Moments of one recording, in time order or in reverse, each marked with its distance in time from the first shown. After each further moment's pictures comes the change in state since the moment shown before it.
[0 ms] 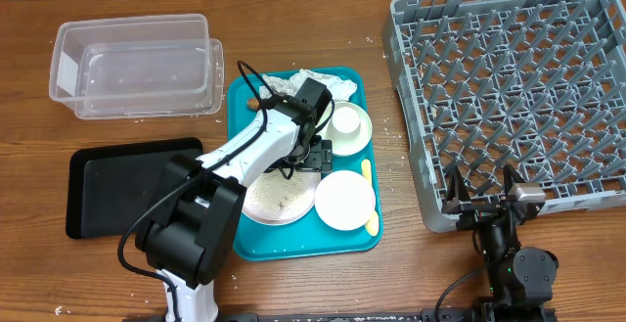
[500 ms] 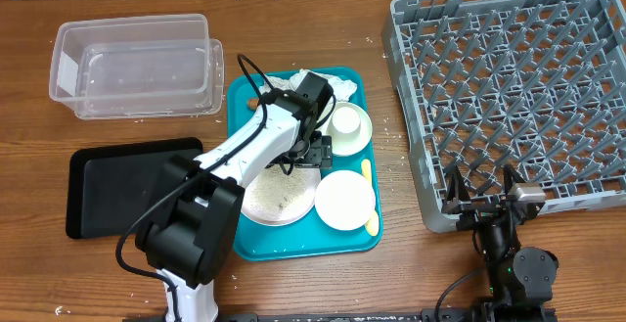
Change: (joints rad) left arm 0.000 0.001 0.056 -0.066 -0.027 0.003; right arm 0.000 0.000 0.000 0.000 0.000 0.001
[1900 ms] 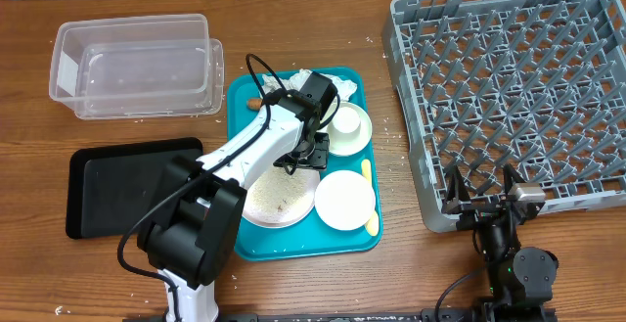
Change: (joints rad) left arm -0.013 0.001 0.003 0.020 0.056 0.092; right arm 0.000 0.000 0.000 0.000 0.000 0.000
